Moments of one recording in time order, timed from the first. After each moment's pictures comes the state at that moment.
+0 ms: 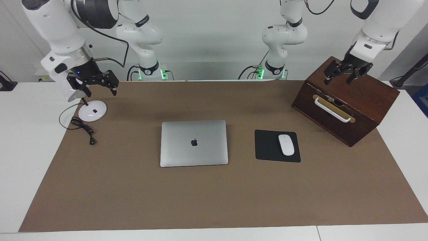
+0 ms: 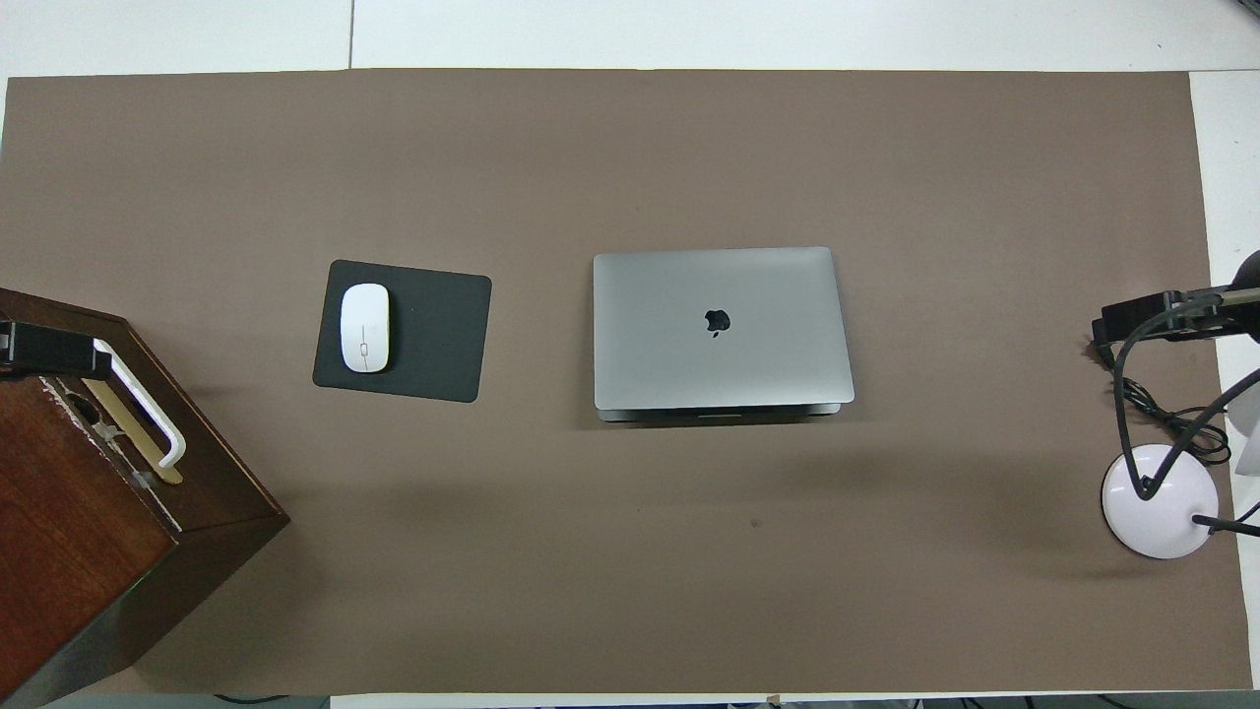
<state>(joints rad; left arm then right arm) -0.04 -0.15 0.07 -1.75 -0.03 1.58 0.04 -0.08 -0.10 0.02 -1.77 0.02 1.67 -0.09</state>
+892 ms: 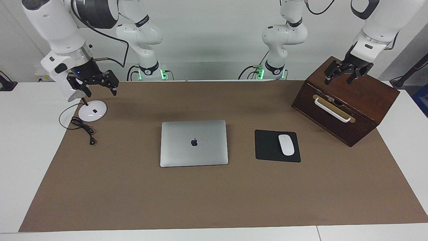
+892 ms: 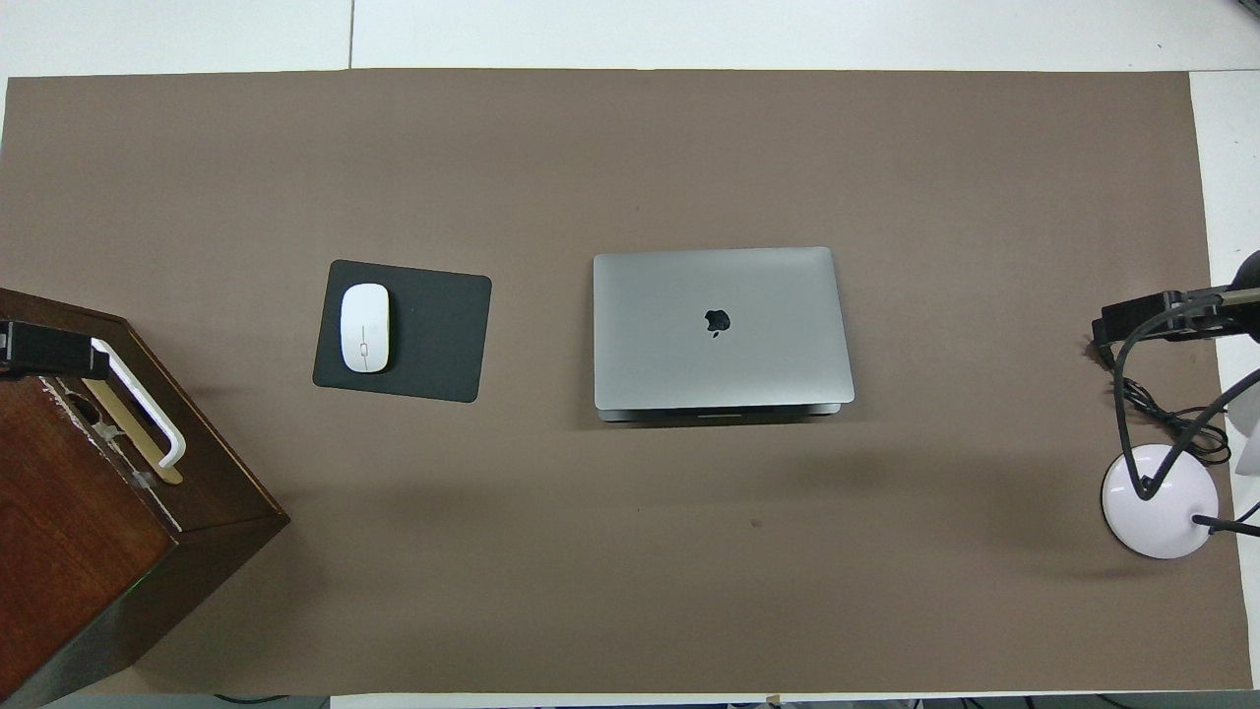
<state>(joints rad) -0.03 -0.15 0.07 -1.75 -0.03 1.58 0.03 -0.08 -0.10 0.02 -1.77 0.02 1.67 -0.09</state>
